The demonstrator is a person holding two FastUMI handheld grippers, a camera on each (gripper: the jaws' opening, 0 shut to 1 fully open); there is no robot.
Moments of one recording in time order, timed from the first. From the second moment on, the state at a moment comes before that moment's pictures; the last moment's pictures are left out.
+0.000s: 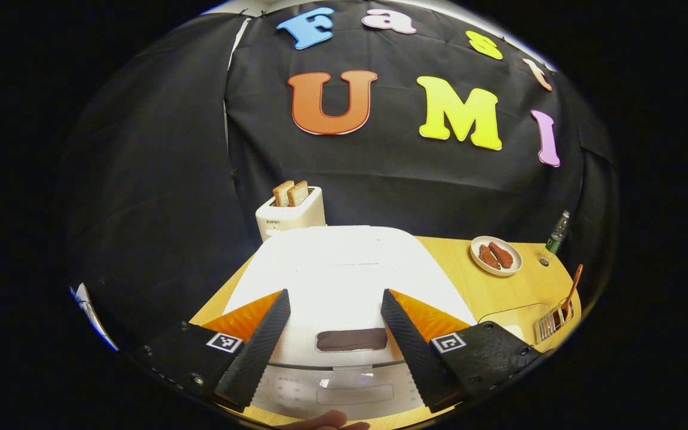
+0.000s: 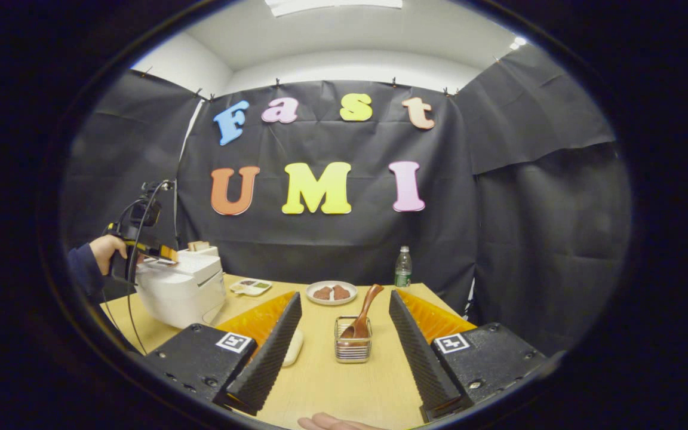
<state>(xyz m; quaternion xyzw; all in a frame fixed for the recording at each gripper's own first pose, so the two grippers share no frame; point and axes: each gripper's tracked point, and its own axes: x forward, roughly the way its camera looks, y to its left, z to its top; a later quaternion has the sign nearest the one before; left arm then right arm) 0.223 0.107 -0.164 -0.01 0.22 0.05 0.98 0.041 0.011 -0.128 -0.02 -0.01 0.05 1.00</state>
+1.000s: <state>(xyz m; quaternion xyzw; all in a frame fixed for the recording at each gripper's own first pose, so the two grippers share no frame) 0.192 0.091 -0.173 -0.02 0.21 0.05 0.98 0.053 0.036 -0.122 -0.03 -0.02 0.09 1.00</state>
